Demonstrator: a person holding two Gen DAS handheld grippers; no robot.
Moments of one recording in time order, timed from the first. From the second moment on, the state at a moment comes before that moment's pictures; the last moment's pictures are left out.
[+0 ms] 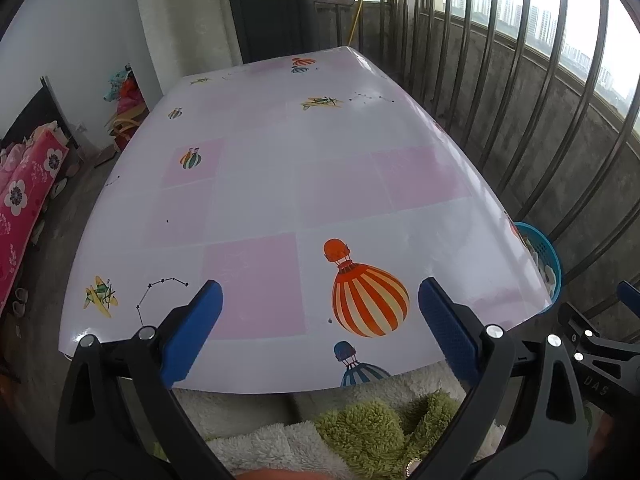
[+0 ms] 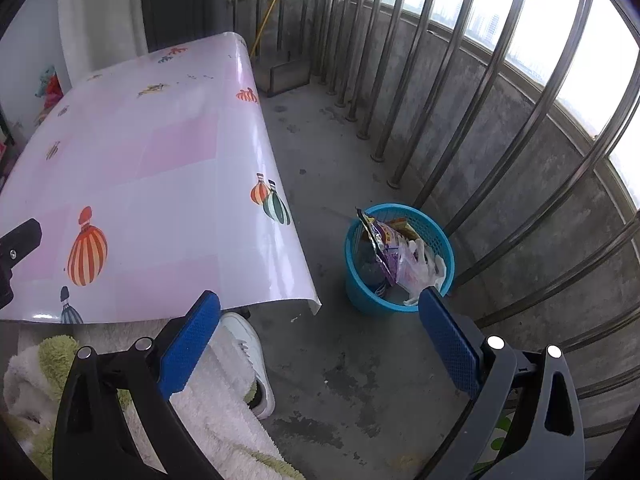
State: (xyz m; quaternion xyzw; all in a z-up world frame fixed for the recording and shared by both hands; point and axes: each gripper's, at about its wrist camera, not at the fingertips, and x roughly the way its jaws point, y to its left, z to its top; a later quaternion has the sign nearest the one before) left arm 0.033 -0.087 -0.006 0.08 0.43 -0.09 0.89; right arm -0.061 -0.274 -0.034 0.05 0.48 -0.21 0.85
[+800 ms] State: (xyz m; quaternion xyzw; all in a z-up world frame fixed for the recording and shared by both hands) left arm 0.031 -0.086 -0.008 0.08 0.44 -0.10 0.89; right arm -0.060 -0.273 -0.034 0.04 0.47 -0.22 0.85
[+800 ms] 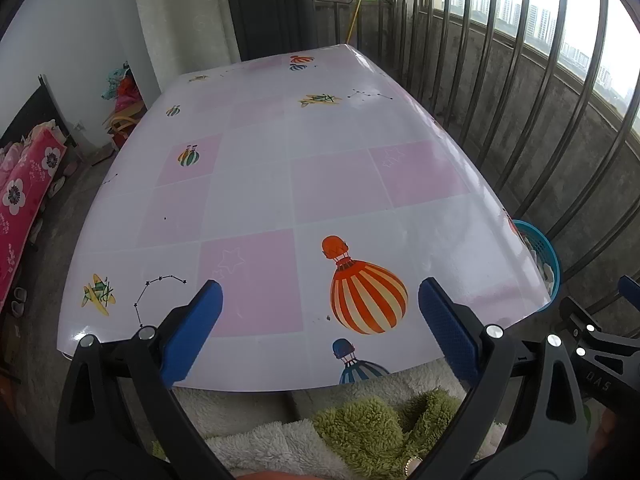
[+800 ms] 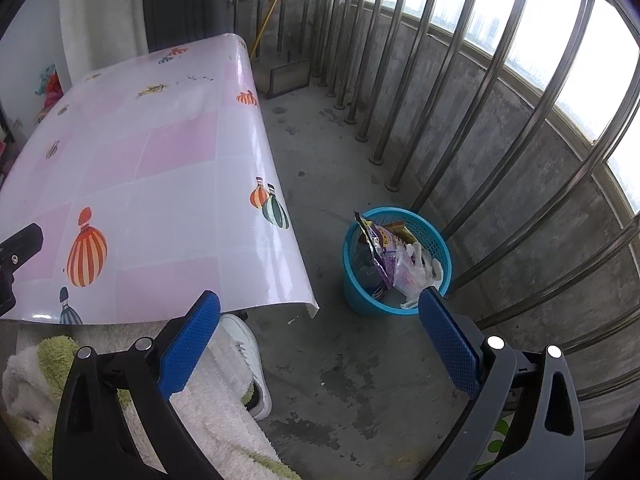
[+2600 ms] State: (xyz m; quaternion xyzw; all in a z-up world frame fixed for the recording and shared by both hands) left arm 0.032 -0.084 -0.008 0.08 0.44 -0.10 0.89; right arm -0.059 -0.273 -0.030 0.04 0.47 -0.22 0.86
